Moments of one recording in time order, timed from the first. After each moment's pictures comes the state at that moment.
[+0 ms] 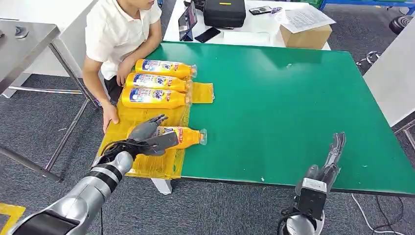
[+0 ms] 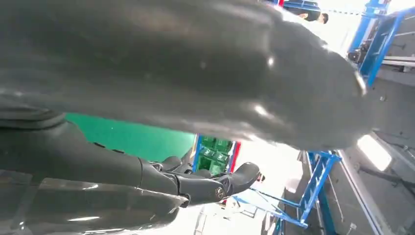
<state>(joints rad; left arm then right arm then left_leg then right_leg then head) -0.65 -0.03 -0.33 -0.57 -0.70 0.00 -0.11 0.09 0.12 0.07 -1.59 0.24 -0.70 -0.70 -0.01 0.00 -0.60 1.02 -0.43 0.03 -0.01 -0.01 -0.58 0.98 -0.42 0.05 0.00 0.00</state>
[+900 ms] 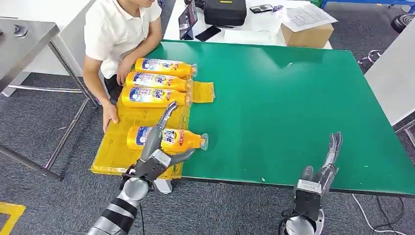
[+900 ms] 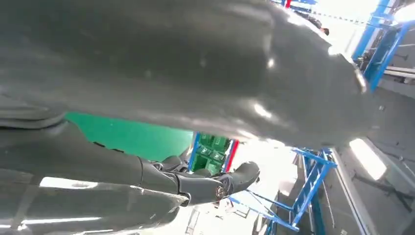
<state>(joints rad) -0.27 -0.20 -0.28 -1.15 -0.25 0.28 -0.59 0.10 0.12 0.07 -1.59 0.30 -0.70 -0.70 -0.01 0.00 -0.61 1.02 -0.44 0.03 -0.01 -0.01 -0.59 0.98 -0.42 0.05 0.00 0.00</state>
